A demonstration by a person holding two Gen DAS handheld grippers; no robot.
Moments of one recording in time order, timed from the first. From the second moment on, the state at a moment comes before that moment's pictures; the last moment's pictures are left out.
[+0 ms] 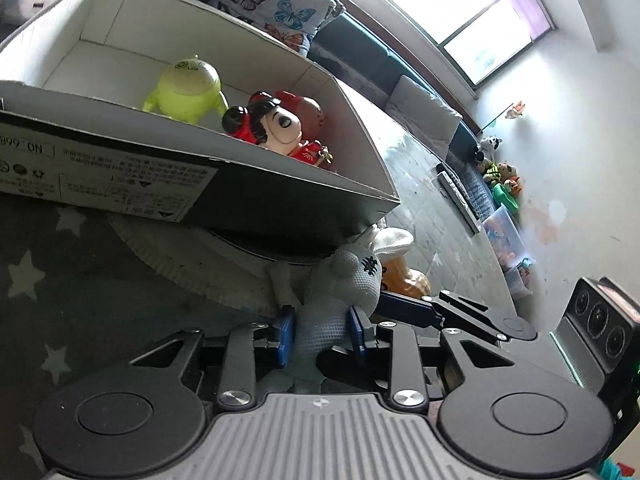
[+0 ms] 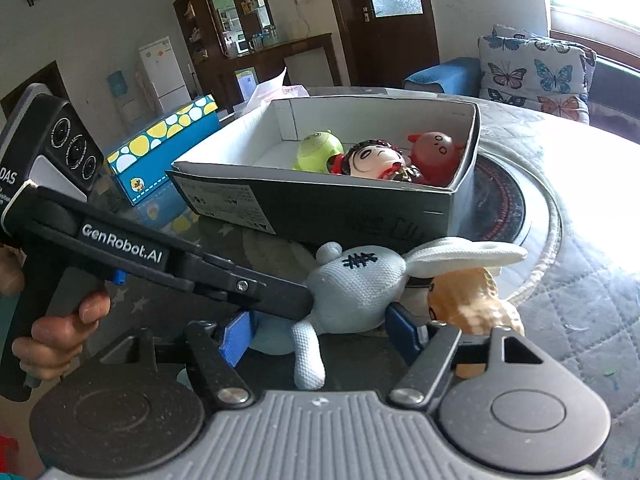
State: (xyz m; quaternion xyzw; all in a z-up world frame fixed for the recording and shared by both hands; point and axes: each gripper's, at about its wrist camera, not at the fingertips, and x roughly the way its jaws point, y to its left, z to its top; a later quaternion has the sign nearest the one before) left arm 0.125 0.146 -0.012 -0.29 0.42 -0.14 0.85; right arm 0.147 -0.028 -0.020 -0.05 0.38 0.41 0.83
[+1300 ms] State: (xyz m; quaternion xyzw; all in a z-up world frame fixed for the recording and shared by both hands) left arm 0.166 0.248 0.083 -0.28 0.30 -0.04 0.91; right arm 0.227 0.100 0.060 -0.07 0.27 0.48 0.83
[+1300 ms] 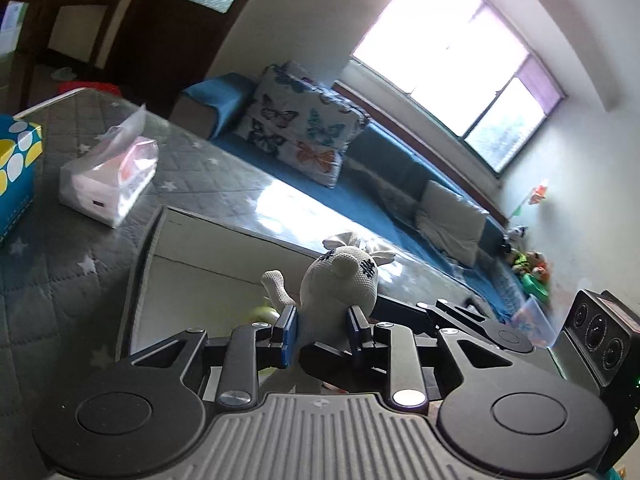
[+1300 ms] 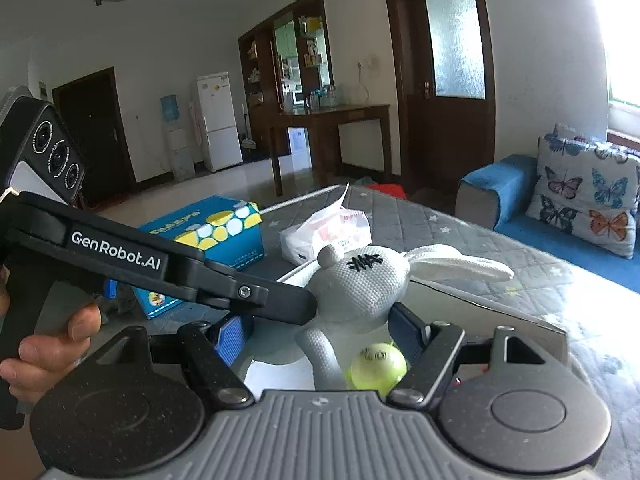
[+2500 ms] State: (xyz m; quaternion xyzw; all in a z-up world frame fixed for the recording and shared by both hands) left arm 0.151 0.224 0.056 -0.25 0.34 0.00 0.91; right arm 0.209 0.067 0.040 -0.09 0.31 0.46 0.83
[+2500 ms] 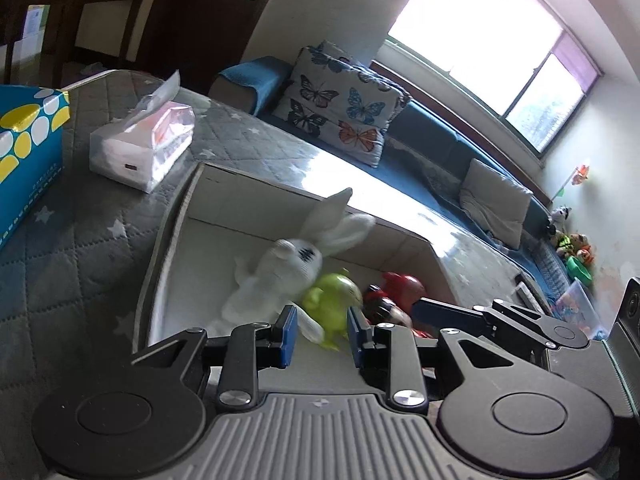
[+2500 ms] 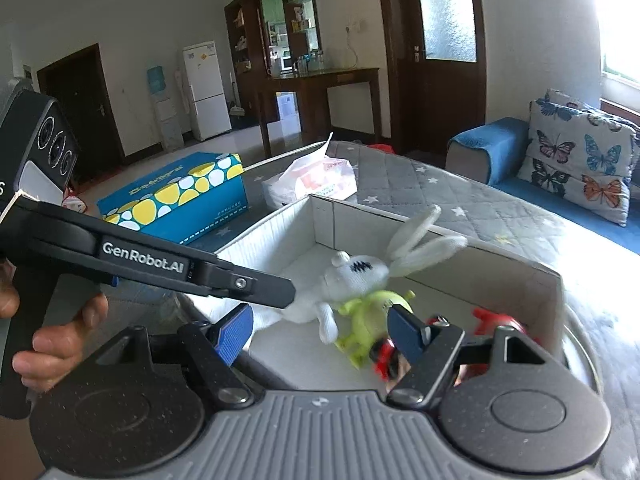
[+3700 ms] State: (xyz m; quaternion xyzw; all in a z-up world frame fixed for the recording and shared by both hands) left arm 0.168 0.089 -0.003 -0.31 0.41 -0.13 0.85; right arm 0.160 -0.088 -0.019 -0.04 0.35 0.35 0.87
